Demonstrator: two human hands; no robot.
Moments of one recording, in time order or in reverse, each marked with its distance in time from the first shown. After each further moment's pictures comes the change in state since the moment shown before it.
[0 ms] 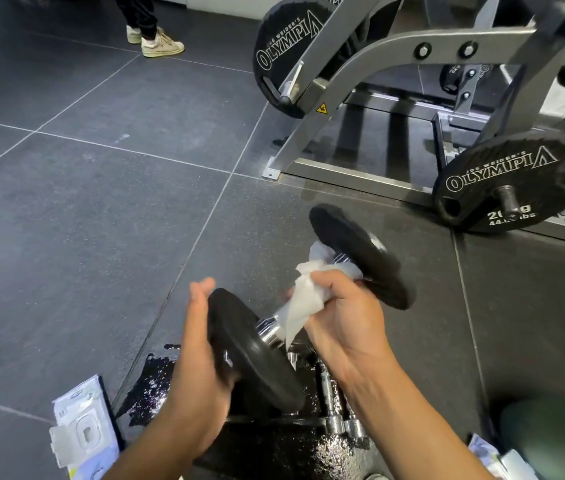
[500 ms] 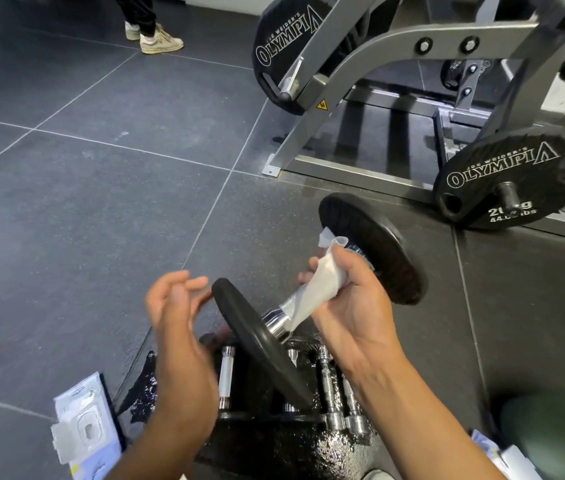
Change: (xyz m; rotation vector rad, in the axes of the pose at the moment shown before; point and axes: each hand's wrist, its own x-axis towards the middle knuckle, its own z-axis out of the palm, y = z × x) left_hand -0.007 0.003 0.000 0.007 0.133 0.377; right_hand -0.002 -0.013 0.006 0.071 -0.003 0.014
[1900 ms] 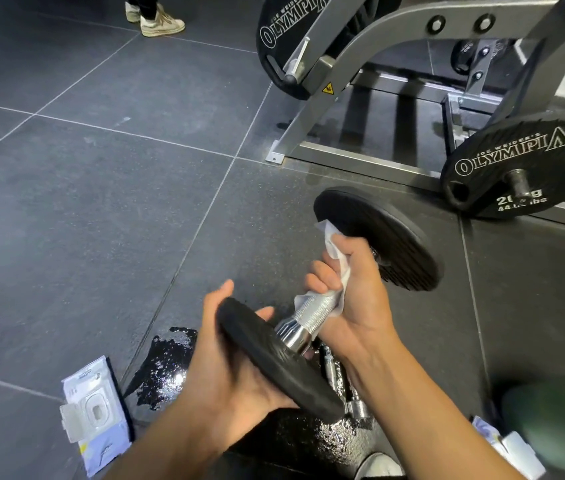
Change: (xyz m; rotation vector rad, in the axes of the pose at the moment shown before) left_hand -0.019 0.000 0.010 -0.395 -0.135 -0.918; right_hand -0.002 0.008 0.000 -0.041 -0.019 0.138
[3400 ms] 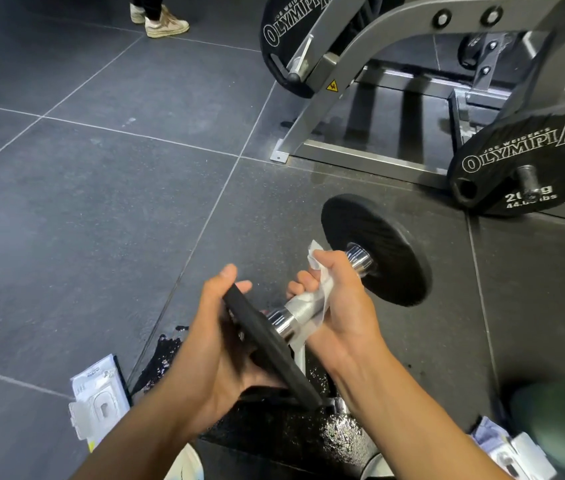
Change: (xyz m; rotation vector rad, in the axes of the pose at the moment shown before) left_hand -0.002 0.016 -0.003 0.374 0.018 0.192; right_hand -0.005 0.022 0.006 0.068 0.097 0.074
